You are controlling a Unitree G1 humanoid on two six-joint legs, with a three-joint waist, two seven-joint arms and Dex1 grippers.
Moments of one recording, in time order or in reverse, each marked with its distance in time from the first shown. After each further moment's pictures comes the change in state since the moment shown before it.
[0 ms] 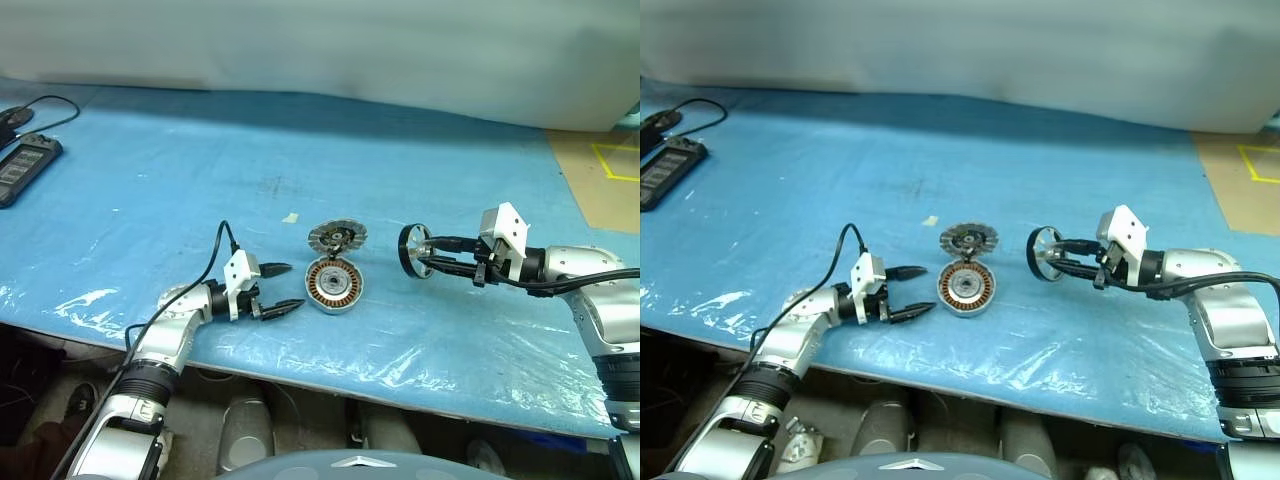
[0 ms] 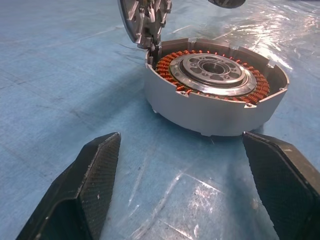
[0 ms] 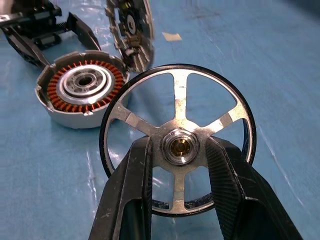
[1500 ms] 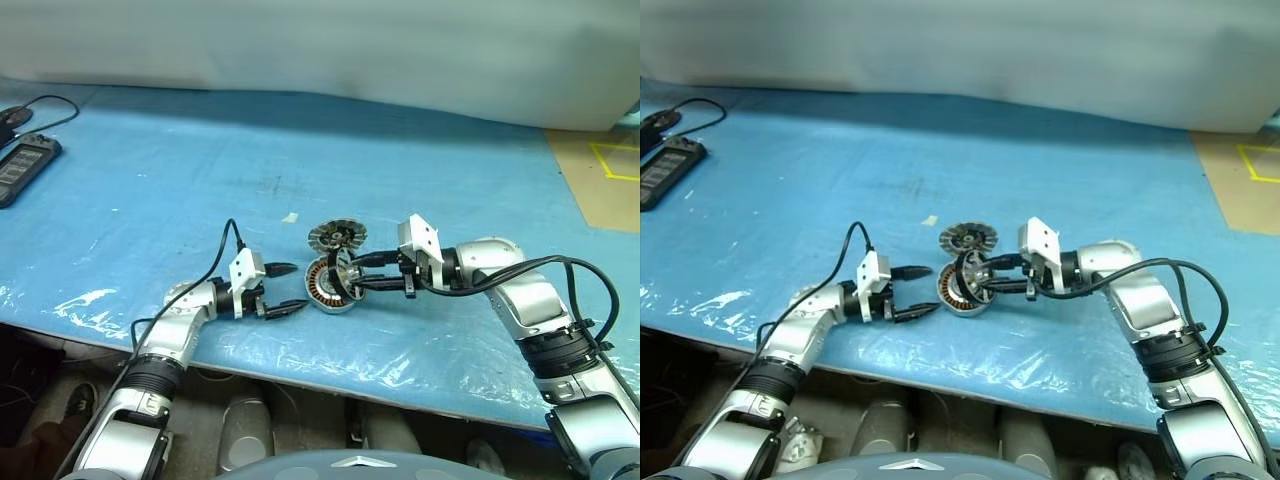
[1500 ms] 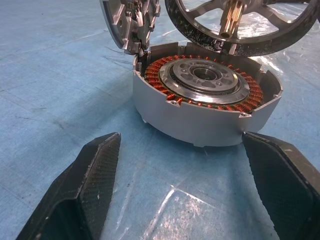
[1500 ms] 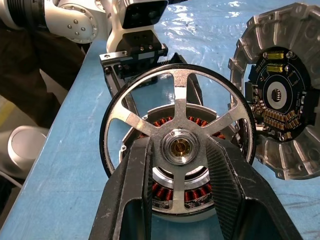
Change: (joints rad) left arm -0.026 -0.016 -0.007 0.030 0.006 -0.003 -0.024; right arm -0.188 0.193 0.295 0.038 -0.069 0.005 0.064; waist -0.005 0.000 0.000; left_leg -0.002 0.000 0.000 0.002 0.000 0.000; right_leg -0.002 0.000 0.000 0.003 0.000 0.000
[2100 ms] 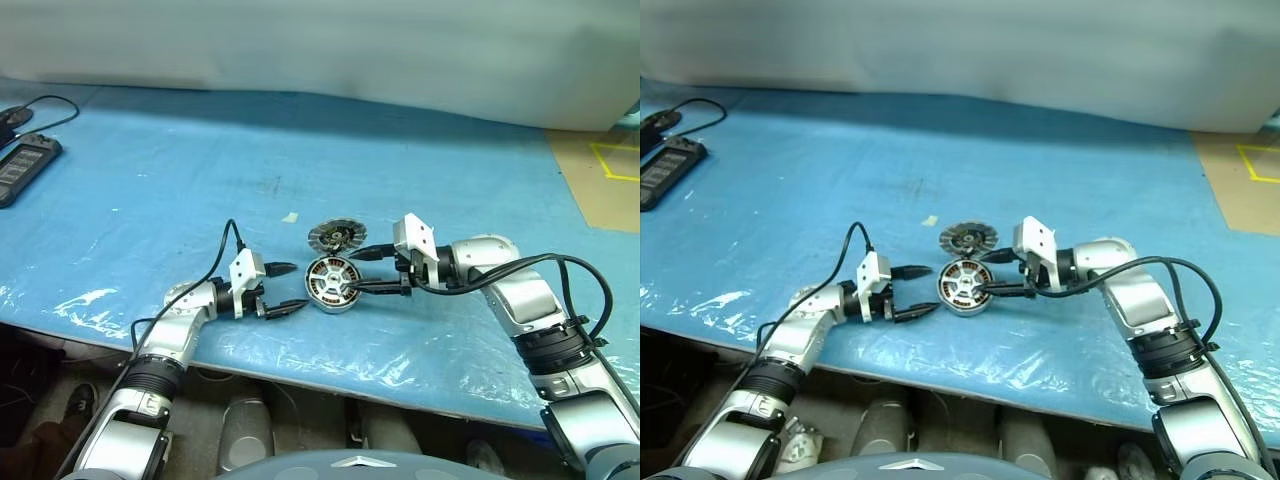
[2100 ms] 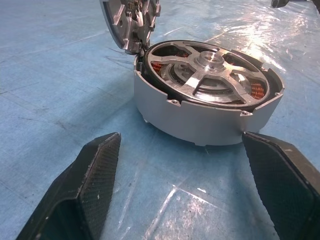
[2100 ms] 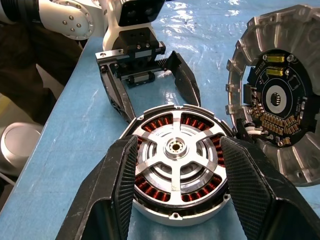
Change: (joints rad) left arm 0.002 -0.001 0.000 0.004 0.006 -0.017 0.011; right arm -0.018 0.015 0.008 0.008 -0.024 -0.004 0.003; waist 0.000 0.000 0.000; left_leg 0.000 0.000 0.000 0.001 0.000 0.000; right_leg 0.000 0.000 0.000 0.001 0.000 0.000
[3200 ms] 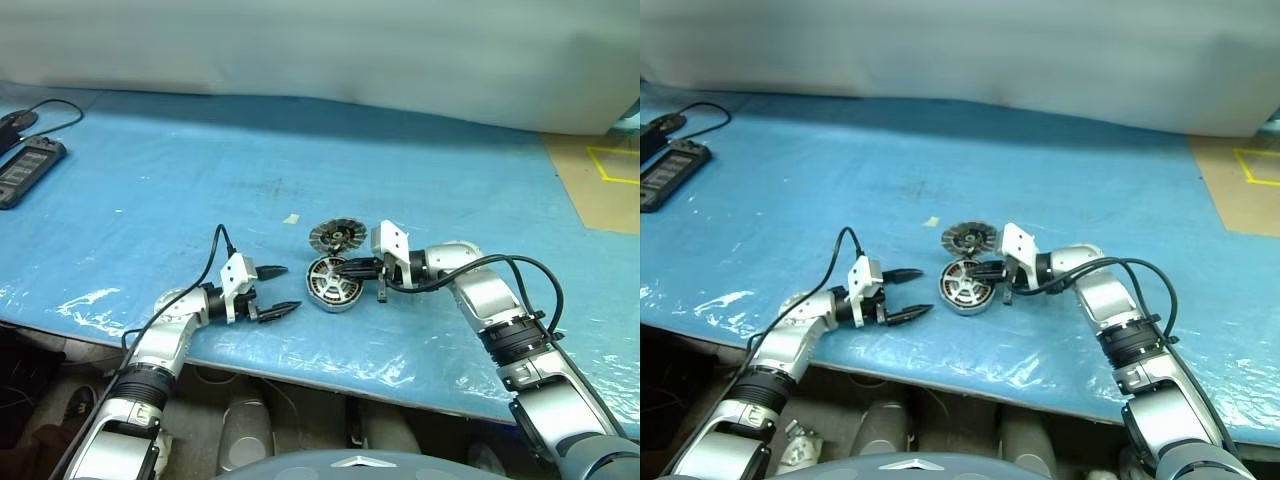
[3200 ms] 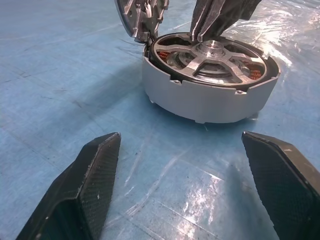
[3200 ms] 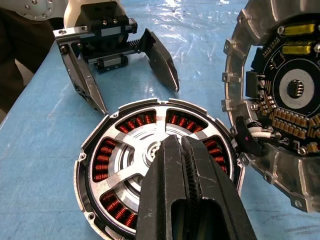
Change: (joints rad) left arm 0.048 0.032 0.011 -0.030 -0.012 0.006 0.028; right arm -0.052 0.127 0.059 0.232 -0.111 -0.137 -0.060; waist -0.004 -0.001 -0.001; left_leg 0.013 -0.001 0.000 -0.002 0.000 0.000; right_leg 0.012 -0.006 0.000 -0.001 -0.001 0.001
